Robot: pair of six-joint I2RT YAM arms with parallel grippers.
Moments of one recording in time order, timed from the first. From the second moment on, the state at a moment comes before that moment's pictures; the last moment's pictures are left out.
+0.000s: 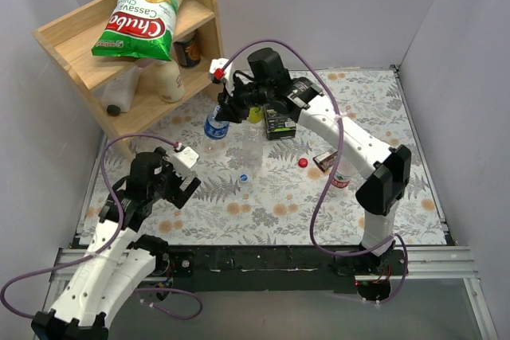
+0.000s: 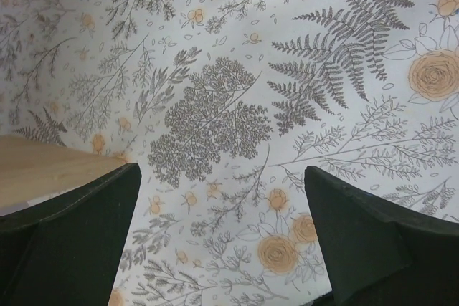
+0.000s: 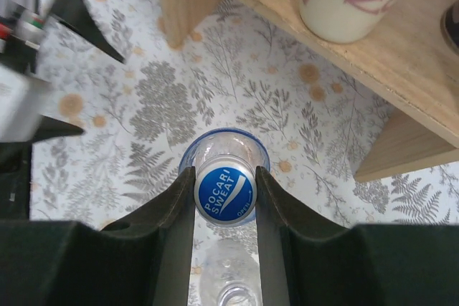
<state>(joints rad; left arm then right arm) -0.33 0.68 0.69 -0.72 0.05 0.45 0.81 1.84 1.96 -0.57 -0.59 -0.34</state>
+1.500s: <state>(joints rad) -0.15 0.56 0.64 -0.84 0.18 0.38 0.87 2.09 2.06 -0.63 -0.35 -0.36</state>
